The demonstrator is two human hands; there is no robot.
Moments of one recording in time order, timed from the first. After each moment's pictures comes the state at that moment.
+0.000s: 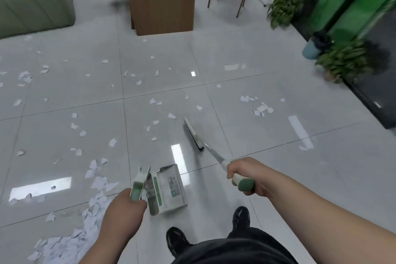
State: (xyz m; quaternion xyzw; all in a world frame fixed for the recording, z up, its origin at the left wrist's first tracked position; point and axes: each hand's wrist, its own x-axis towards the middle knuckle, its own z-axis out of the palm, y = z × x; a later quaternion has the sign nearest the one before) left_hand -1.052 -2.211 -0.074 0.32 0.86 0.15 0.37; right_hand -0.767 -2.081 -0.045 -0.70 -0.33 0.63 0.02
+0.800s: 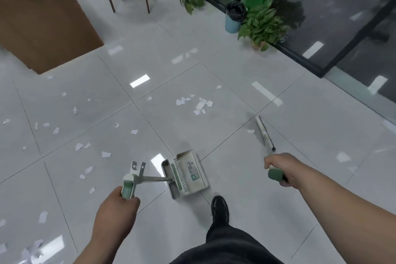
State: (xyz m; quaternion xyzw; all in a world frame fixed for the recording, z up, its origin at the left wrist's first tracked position) left_hand -0.708 -1.970 -0.071 0.48 0.81 0.06 0.33; right_hand -0.289 -1.979 -0.105 -0.83 -0.11 0.52 0.16
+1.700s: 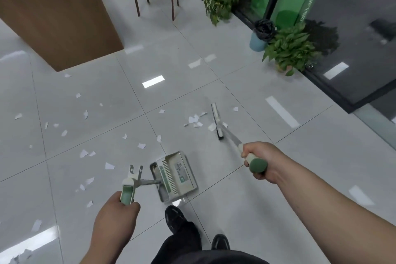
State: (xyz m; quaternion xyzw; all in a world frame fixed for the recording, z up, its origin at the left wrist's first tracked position) left_hand -0.687 -1.824 -0.073 0.40 0.84 0.12 0.34; right_hand -0.340 -1.740 -0.056 -0.76 -0.14 0.60 0.23
